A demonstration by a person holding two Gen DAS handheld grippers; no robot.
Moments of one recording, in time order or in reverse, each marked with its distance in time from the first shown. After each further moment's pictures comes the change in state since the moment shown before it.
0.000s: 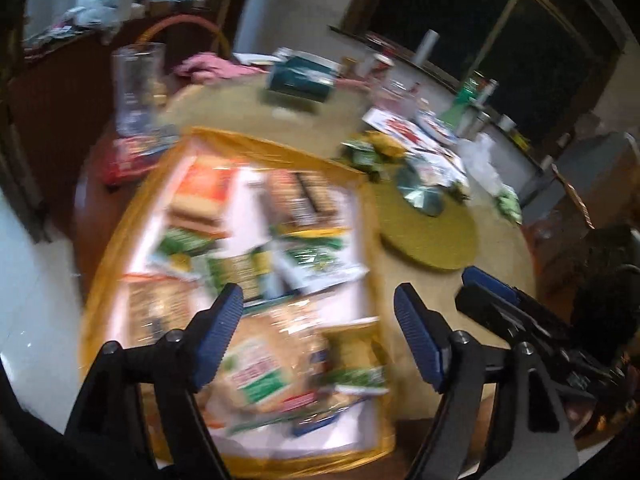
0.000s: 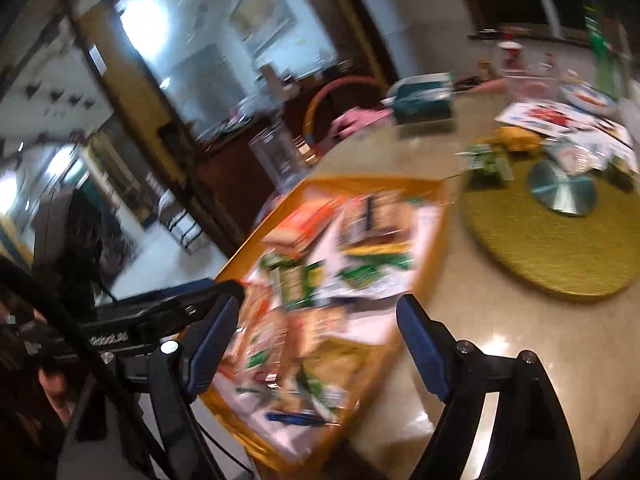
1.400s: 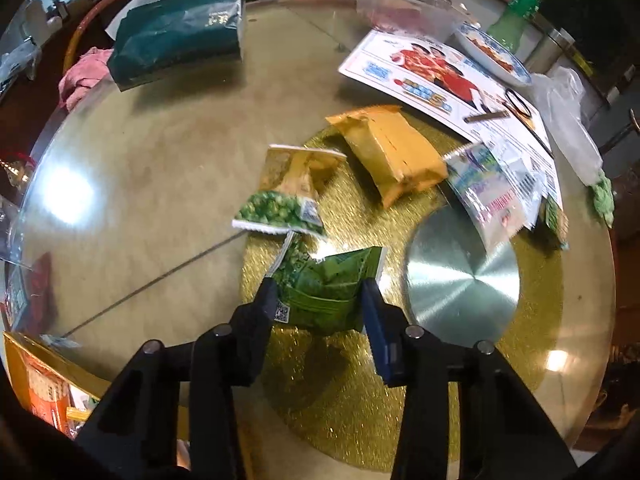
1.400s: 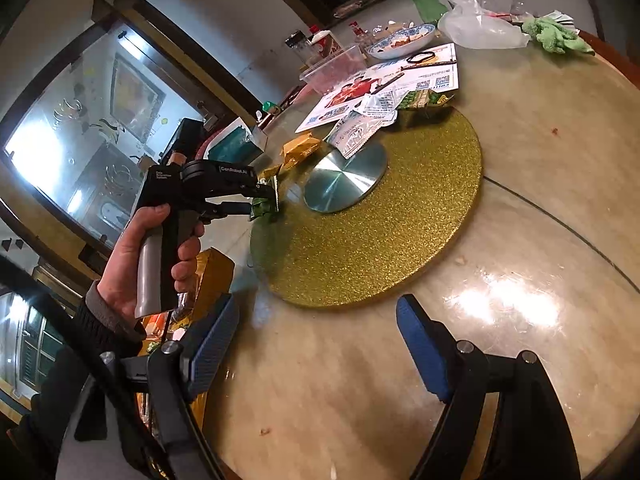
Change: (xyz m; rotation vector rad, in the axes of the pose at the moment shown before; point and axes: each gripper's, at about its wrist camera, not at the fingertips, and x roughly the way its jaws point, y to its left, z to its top) left arm 0.276 -0.091 0.168 0.114 0.339 0.244; right arm -0.056 -0.175 -0.007 0.415 -0.080 -0.148
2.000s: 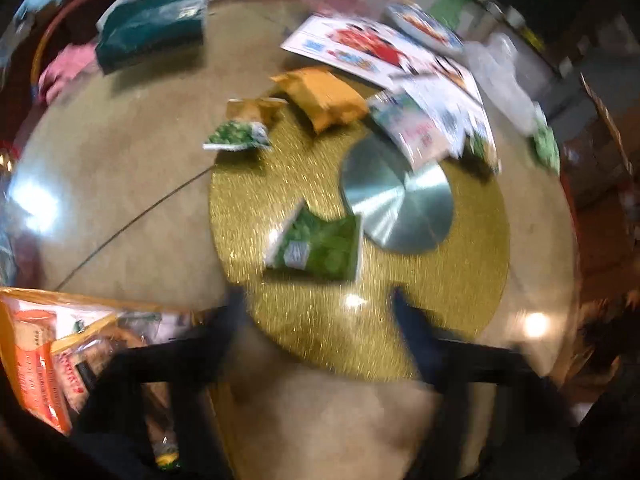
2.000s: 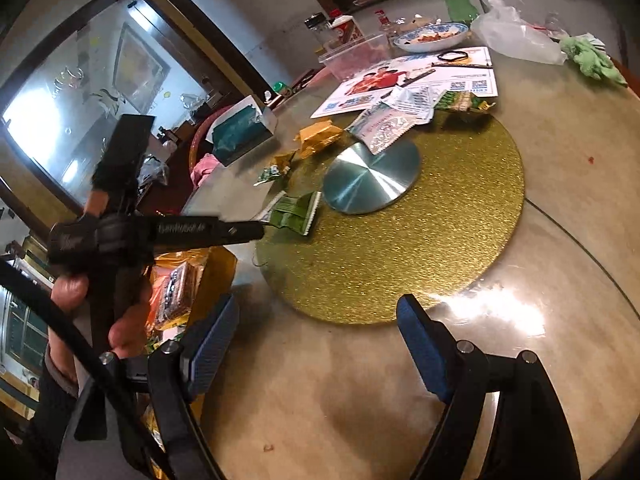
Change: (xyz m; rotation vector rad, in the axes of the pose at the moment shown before) left arm -0.039 -0.011 -0.047 0.039 0.011 -0.144; right arm 0.029 0.029 0.013 -0.081 0.048 -0.025
